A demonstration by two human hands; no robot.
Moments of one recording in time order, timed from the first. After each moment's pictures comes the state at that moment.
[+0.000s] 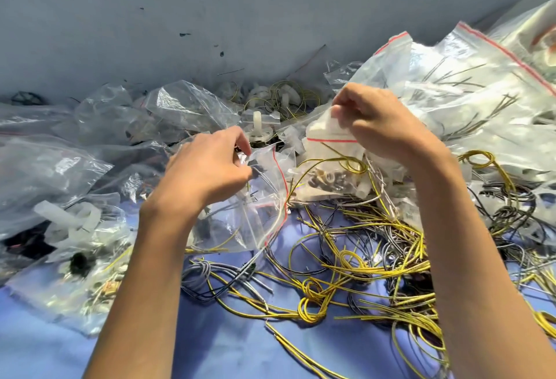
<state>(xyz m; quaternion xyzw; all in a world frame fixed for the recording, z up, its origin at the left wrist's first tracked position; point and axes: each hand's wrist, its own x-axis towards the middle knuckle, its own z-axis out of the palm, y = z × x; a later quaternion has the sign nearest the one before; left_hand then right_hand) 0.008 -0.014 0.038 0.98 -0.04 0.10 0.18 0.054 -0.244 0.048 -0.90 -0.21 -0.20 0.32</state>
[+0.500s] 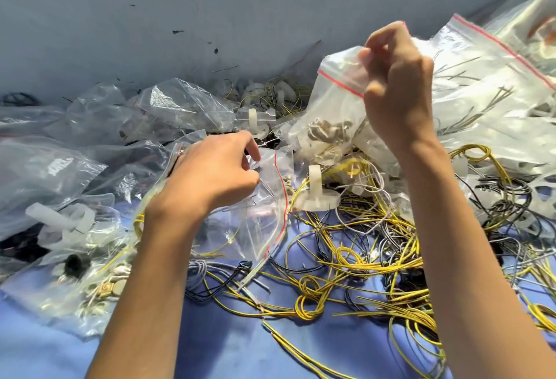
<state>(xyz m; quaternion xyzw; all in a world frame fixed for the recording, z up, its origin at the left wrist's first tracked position) 0.006 -0.026 0.035 0.98 -0.07 0.09 0.17 0.053 -0.240 0.057 -0.77 -0.14 -0.46 0.41</state>
